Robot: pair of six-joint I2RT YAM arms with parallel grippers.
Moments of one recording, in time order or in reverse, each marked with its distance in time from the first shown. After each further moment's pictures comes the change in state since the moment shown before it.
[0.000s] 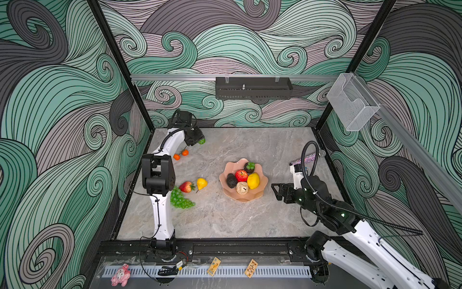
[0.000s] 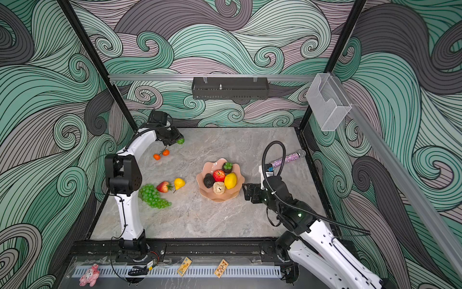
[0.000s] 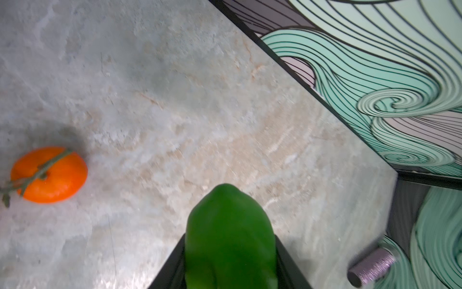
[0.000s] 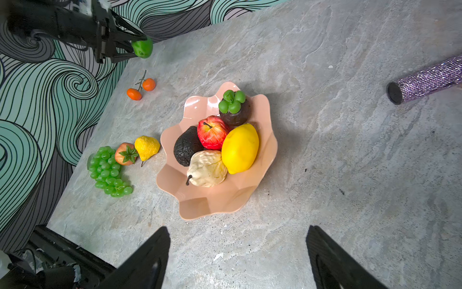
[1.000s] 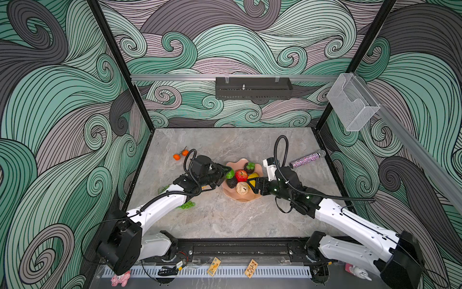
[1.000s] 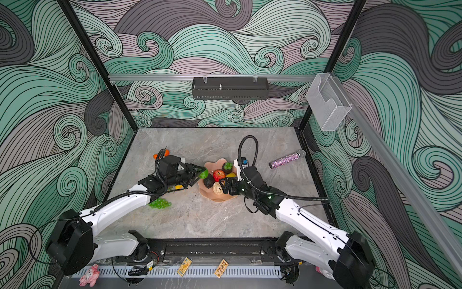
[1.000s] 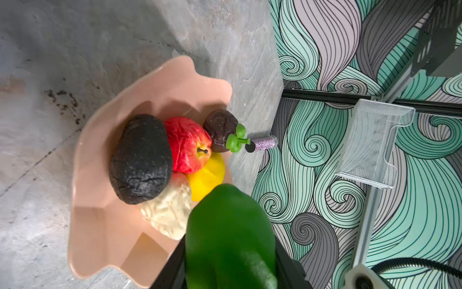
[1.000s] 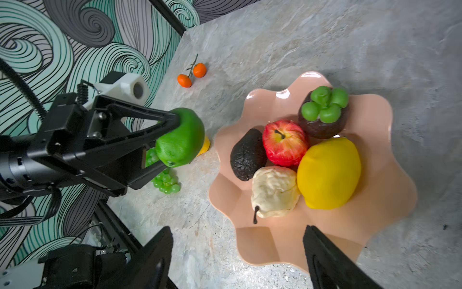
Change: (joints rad) left arm -0.484 -0.817 -1.054 0.643 0.007 -0.728; right arm 0.123 0.365 -0.008 0.450 -0.152 0.062
